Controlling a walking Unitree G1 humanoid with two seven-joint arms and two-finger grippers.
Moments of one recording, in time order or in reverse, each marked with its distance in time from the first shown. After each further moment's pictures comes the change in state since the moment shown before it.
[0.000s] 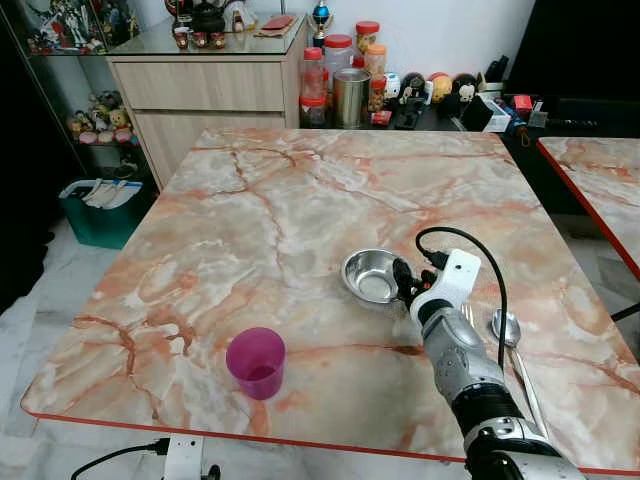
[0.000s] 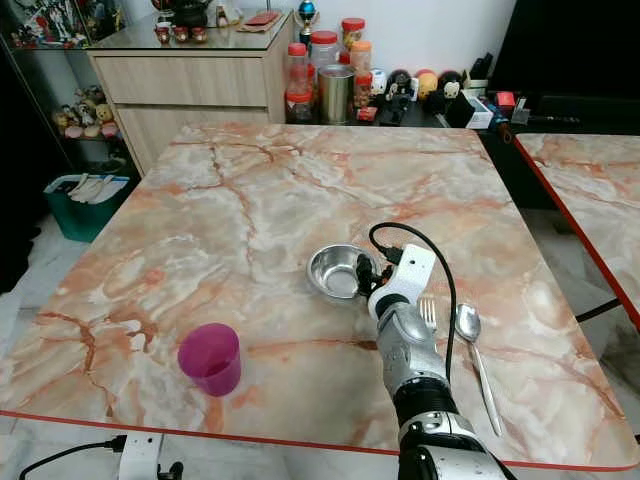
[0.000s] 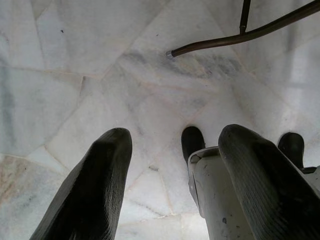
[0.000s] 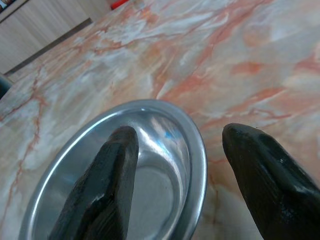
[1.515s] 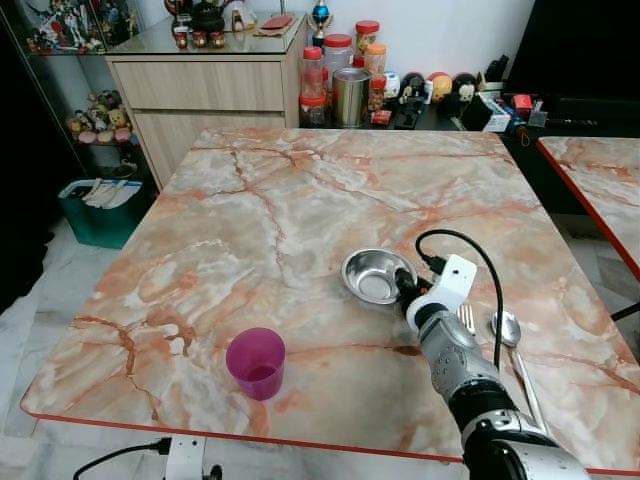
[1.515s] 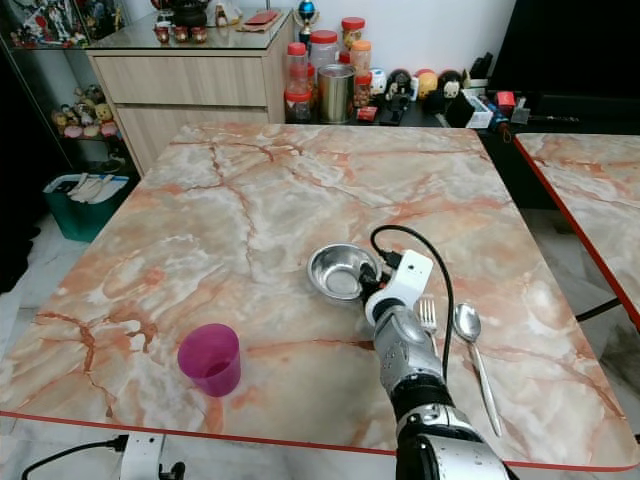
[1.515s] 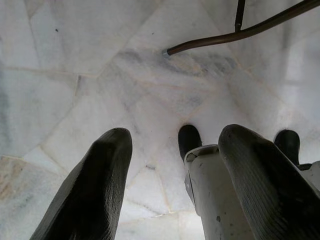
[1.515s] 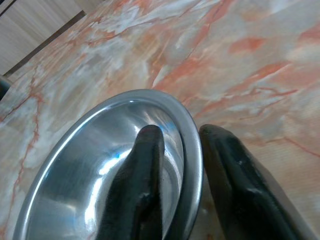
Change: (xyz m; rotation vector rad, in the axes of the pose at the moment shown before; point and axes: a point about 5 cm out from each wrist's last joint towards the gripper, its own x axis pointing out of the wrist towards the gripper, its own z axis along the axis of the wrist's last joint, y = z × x) left arm 0.000 -0.002 0.000 0.002 0.009 -0.017; right arm 0.004 0.000 -0.005 0.075 0.039 -0.006
